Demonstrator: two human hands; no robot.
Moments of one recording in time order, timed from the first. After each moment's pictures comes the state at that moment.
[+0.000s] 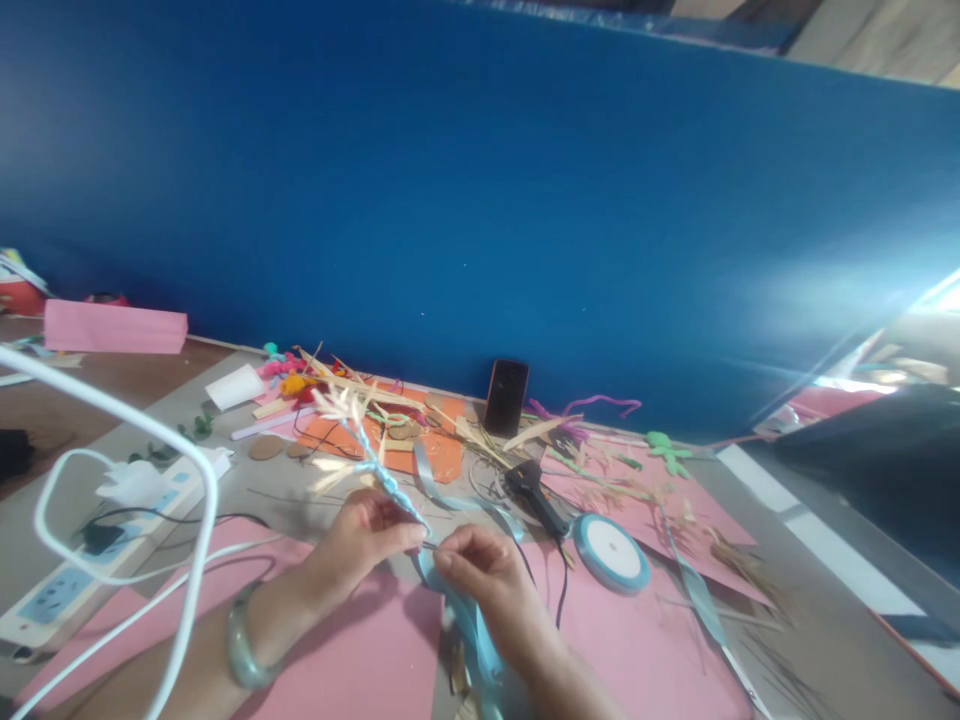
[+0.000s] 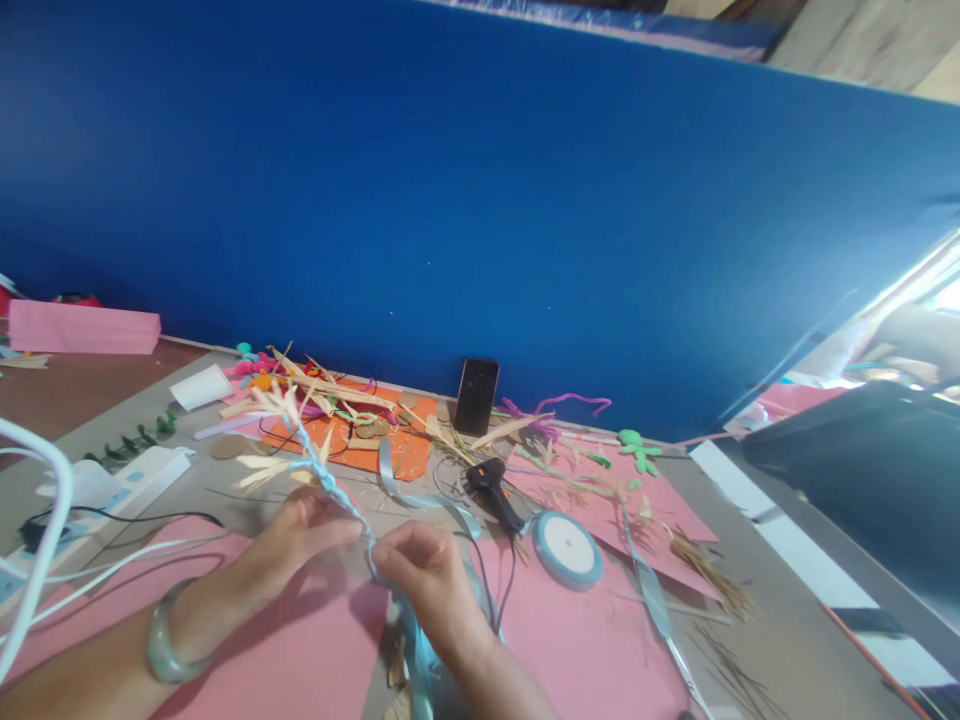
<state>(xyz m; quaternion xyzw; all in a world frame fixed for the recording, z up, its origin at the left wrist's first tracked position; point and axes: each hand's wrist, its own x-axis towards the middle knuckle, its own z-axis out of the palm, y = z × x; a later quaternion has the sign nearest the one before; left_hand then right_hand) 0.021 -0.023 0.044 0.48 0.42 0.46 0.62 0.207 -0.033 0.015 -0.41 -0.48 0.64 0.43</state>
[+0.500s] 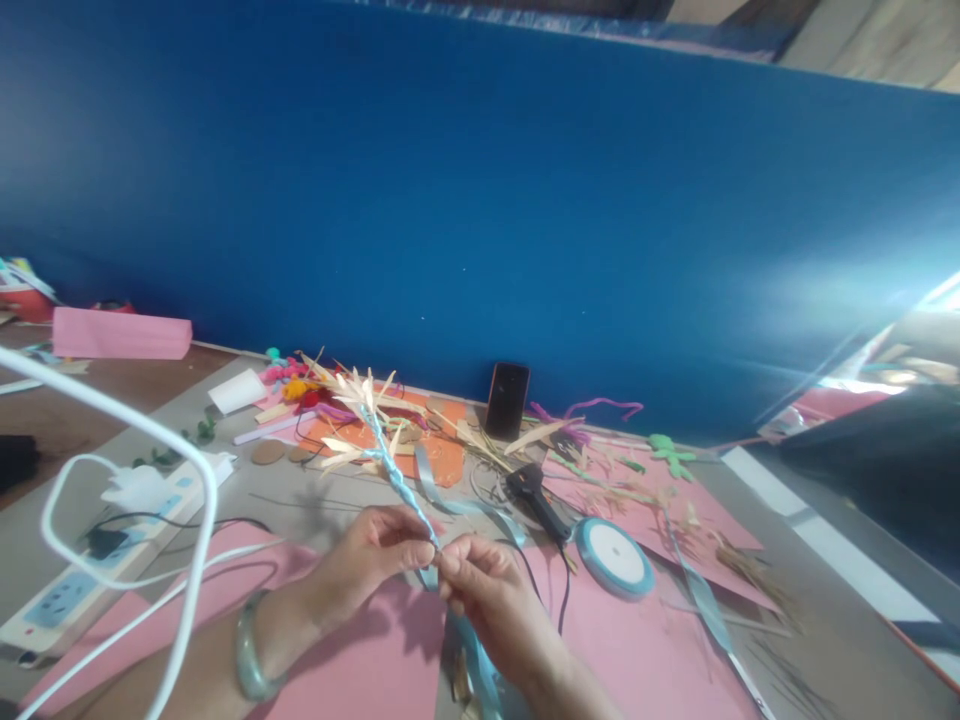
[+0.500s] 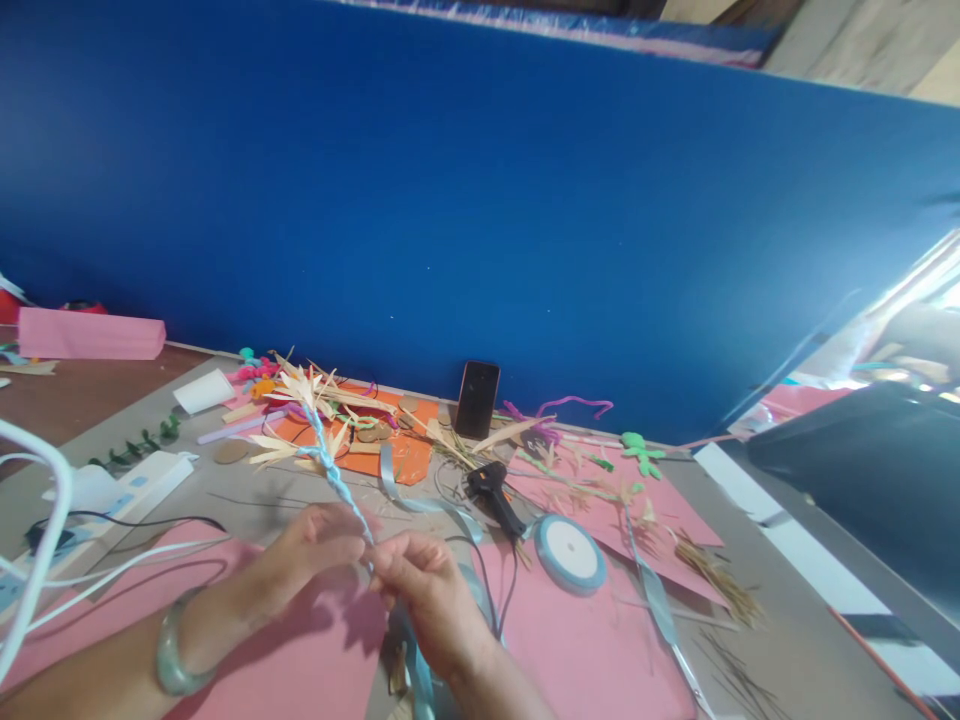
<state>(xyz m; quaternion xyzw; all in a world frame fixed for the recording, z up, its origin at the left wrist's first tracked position) 0.028 -0.028 0.031 0.42 0.33 0.46 0.71 0.200 -0.041 0.022 -0.39 -0.39 0.72 0.44</state>
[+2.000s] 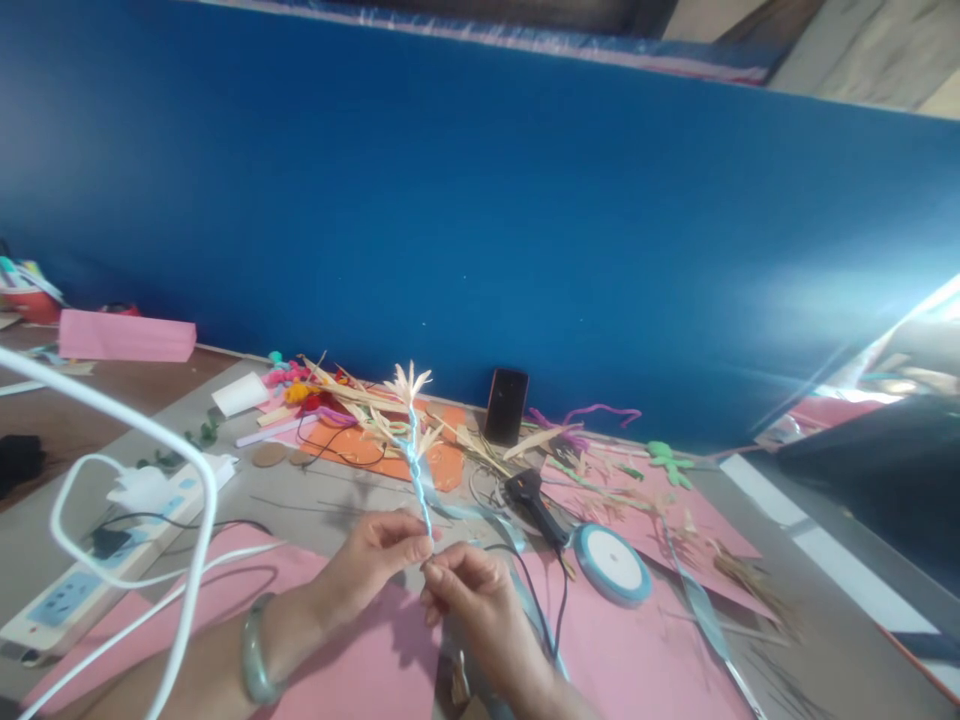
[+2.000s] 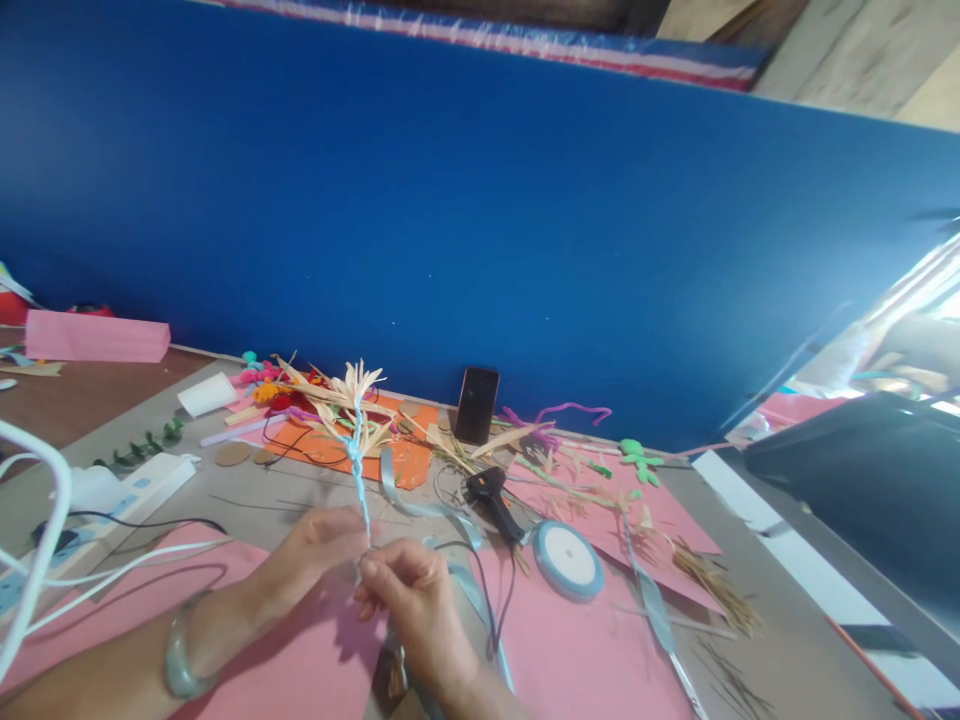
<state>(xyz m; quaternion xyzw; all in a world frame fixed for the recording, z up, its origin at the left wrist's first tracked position) 0.030 -0.026 0.025 0.49 0.33 0.45 0.67 0.191 -0.046 0.013 -0.41 -0.47 0.63 0.45</state>
